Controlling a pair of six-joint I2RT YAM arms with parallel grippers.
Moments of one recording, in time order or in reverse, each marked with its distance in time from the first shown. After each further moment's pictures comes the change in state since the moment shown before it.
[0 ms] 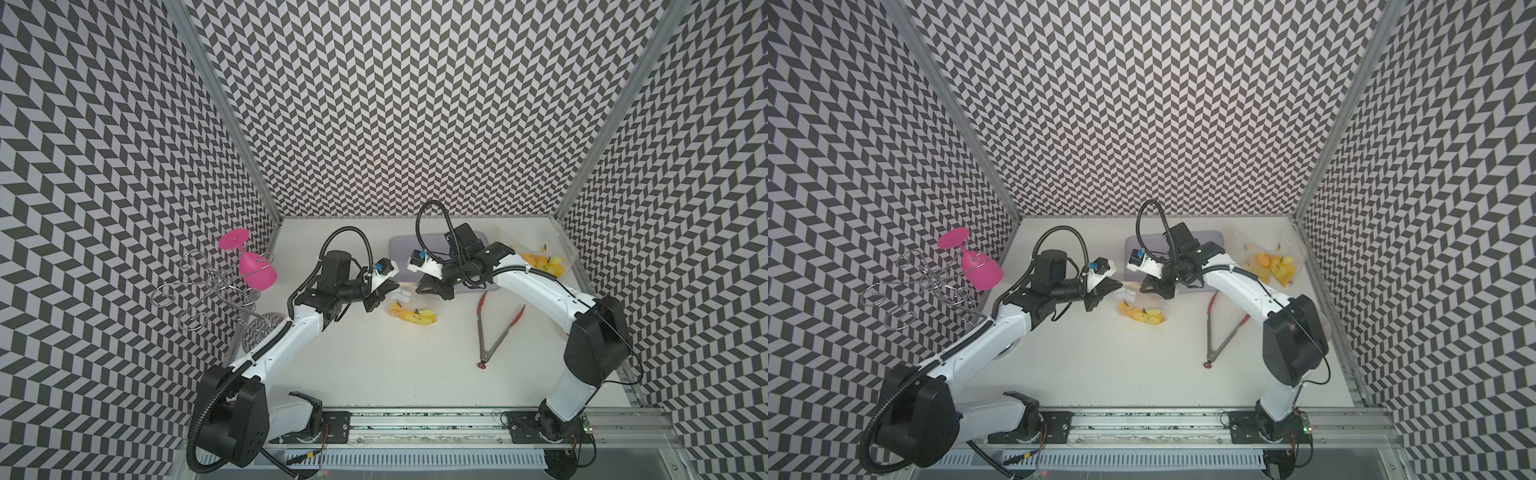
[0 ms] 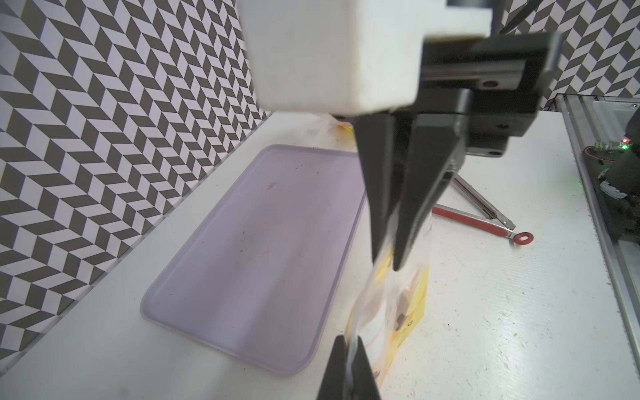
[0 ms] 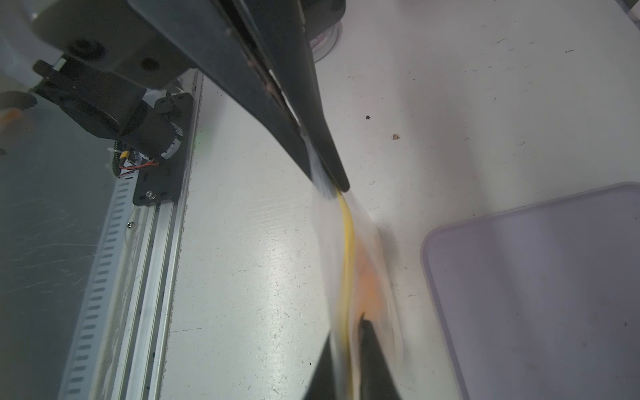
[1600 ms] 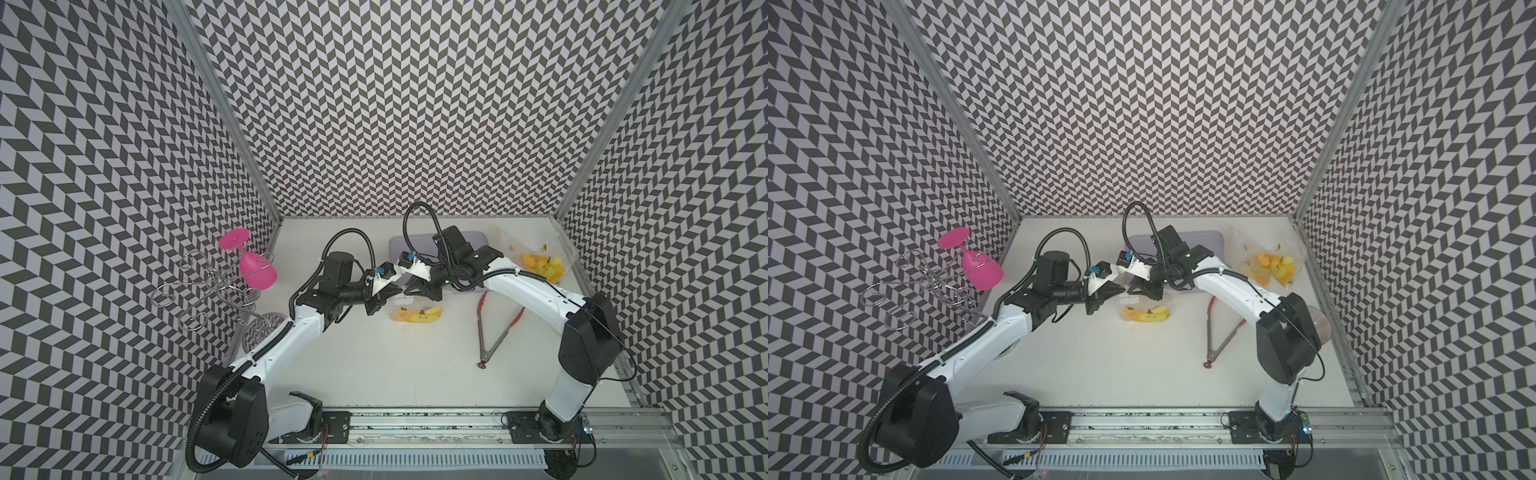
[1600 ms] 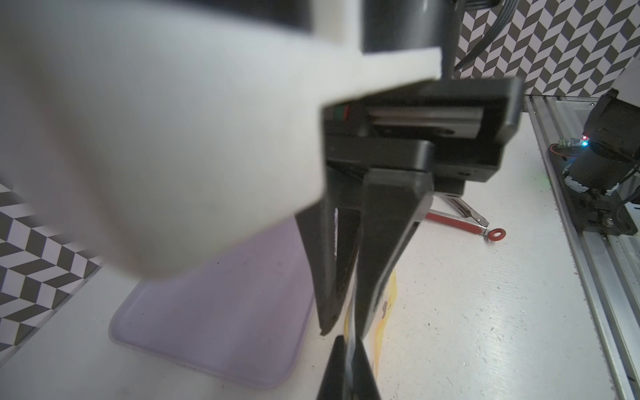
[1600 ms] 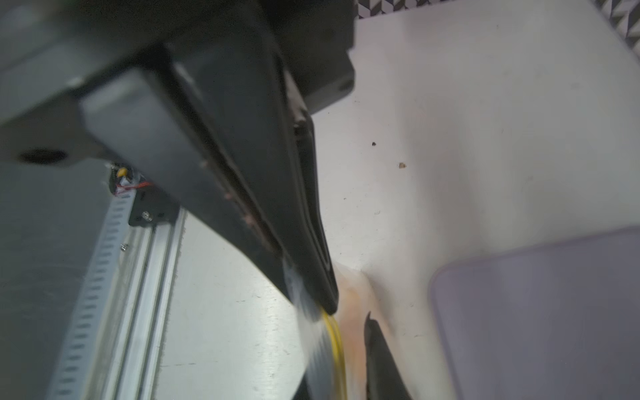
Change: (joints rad) left arm -0.013 0.000 0.000 -0.026 0.052 0.030; right arm 0.051 0.022 -0.005 0.089 0.028 0.072
